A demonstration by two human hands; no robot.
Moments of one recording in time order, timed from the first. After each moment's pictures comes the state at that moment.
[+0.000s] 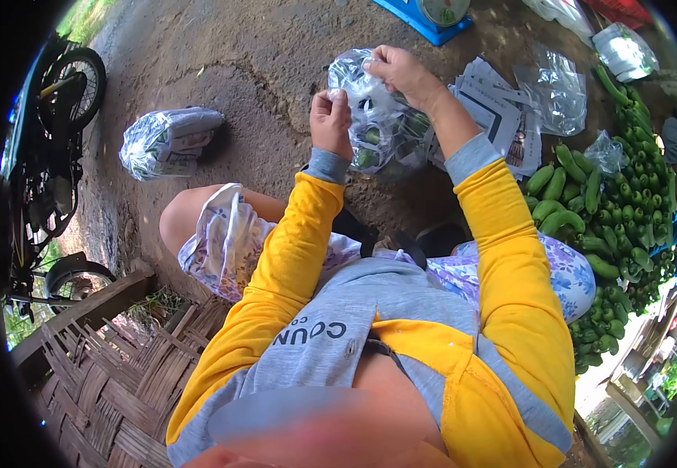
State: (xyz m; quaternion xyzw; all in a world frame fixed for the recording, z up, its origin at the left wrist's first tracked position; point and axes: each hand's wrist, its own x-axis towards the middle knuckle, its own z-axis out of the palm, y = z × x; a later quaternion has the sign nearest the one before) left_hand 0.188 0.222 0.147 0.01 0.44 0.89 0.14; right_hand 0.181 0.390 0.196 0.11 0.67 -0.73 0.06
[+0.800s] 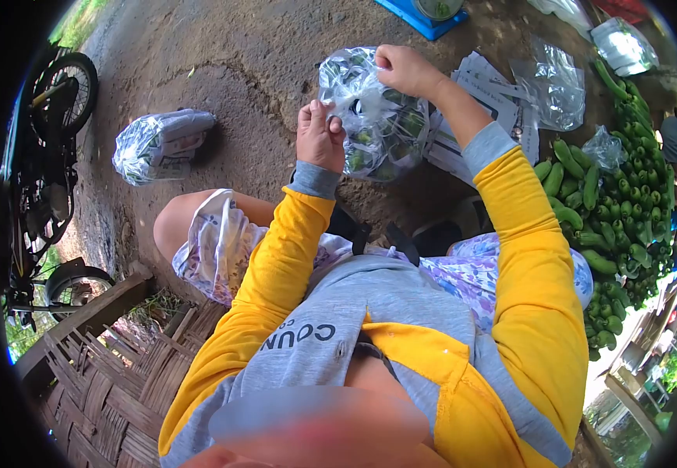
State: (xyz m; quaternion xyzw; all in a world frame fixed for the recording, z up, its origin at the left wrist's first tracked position) left_hand 0.200 0.211 0.169 -0.12 0.37 0.90 0.21; right_hand 0.179 0.424 0.188 -0.01 0.92 -0.39 0.02
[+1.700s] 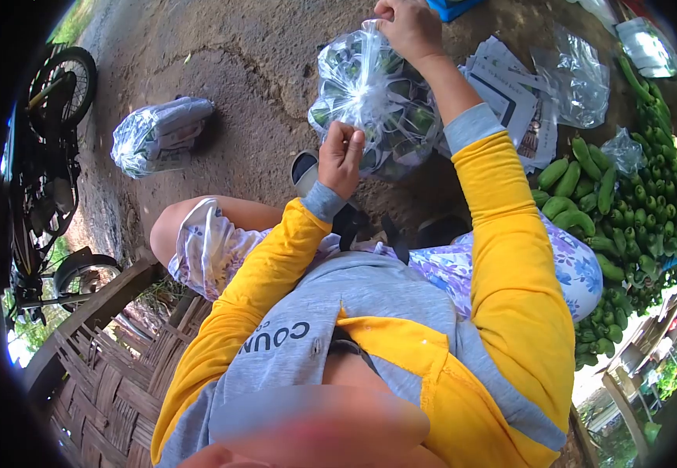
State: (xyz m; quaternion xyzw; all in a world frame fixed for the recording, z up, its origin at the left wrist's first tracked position) left_hand 0.238 0.198 0.136 0.15 0.74 0.64 0.16; right_hand 0.131 0.433 0.171 0.06 0.93 -0.30 -0.21
